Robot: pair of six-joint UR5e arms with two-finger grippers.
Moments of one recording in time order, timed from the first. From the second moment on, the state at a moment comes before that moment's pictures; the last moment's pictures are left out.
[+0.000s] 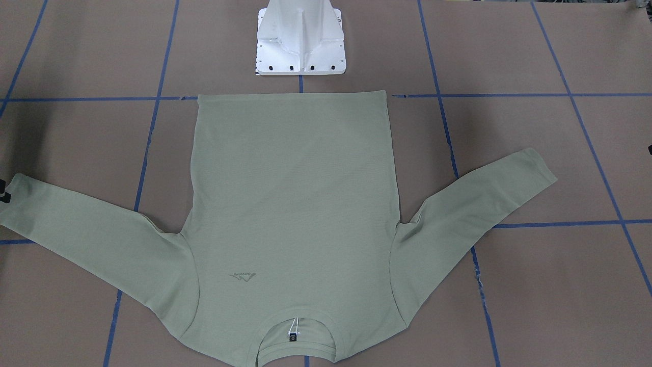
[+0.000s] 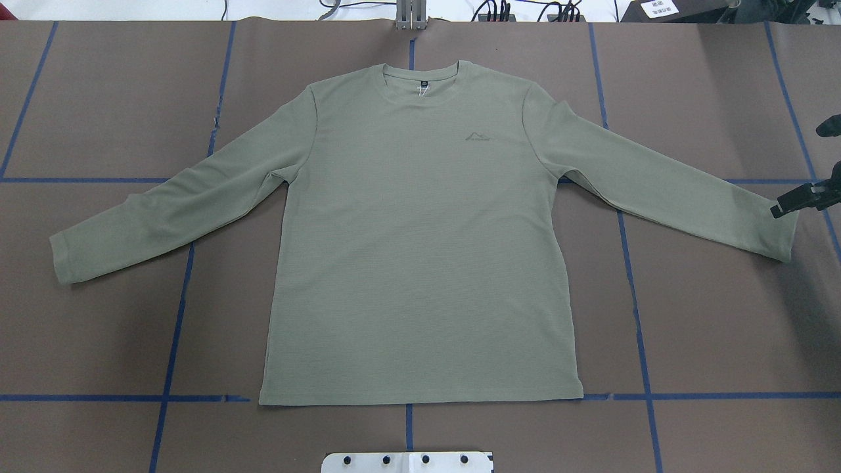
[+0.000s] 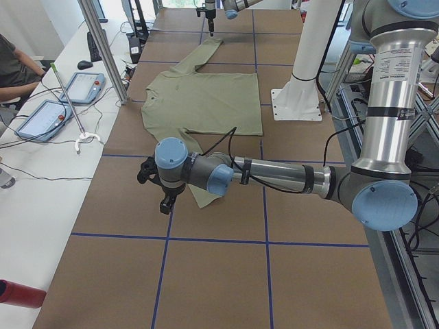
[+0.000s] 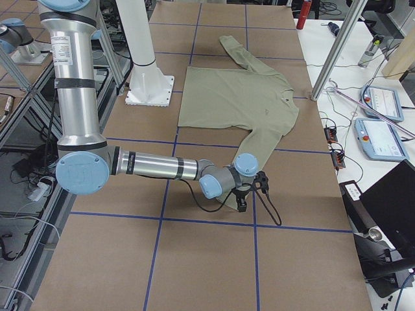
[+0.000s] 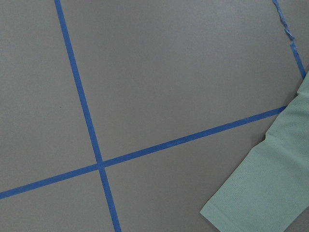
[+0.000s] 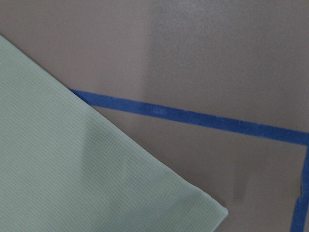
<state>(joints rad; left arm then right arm) -1.49 -1.62 -1.62 -1.82 -2.44 0.00 1.21 -1.52 1.34 -1.02 2.32 0.33</state>
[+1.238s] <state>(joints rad) -1.49 -1.62 -1.61 -1.83 -2.44 0.00 1.17 -1.53 1.30 -1.02 2.30 0.33</state>
